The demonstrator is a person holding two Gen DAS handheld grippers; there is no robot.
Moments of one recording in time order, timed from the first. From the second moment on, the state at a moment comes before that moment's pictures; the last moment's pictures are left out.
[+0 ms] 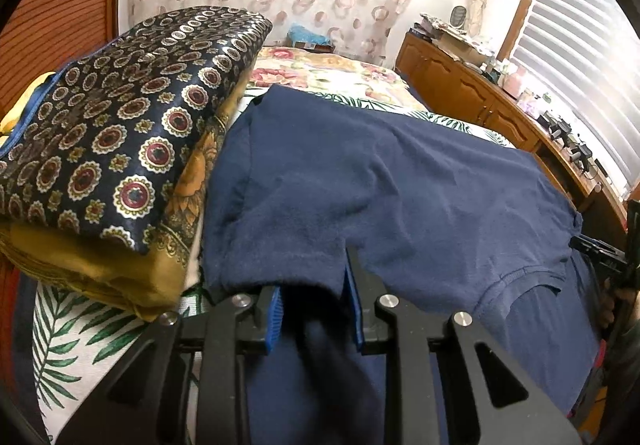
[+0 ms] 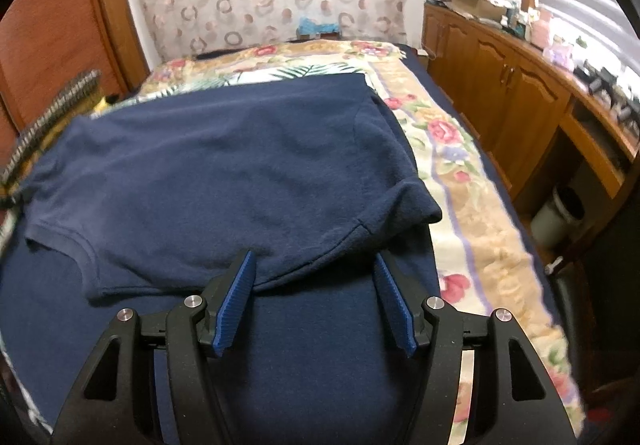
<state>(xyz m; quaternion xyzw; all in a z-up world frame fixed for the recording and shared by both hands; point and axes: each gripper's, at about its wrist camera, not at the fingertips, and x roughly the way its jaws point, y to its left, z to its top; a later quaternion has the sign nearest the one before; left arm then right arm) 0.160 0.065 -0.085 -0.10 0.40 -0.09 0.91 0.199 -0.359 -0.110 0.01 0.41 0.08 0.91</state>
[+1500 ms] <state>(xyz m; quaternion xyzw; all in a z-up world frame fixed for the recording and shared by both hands) 0.024 0.074 -0.057 -0.07 0.36 -0.10 0.92 0.066 -0.359 -0.047 -0.04 0.35 0.13 0.93</state>
